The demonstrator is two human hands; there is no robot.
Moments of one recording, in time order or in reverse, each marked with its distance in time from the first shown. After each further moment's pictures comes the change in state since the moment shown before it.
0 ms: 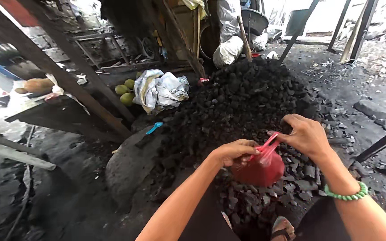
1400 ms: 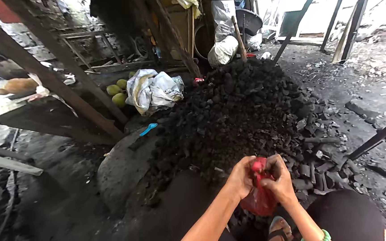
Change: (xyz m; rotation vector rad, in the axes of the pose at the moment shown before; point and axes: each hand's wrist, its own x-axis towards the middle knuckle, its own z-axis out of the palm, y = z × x) left_hand 0.000 -0.042 0.073 -0.737 0.466 -0.040; right_hand -0.111 -0.051 0.095 0.988 0.230 0.321
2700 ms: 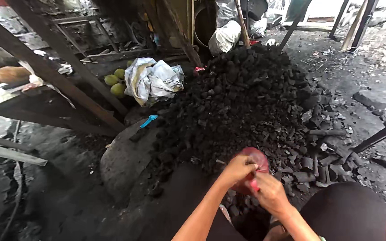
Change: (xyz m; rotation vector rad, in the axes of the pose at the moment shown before) left_hand 0.018 0.009 -0.040 1.040 -0.111 0.106; right_hand -0.035 -0.003 0.027 -0.644 -0.110 -0.532
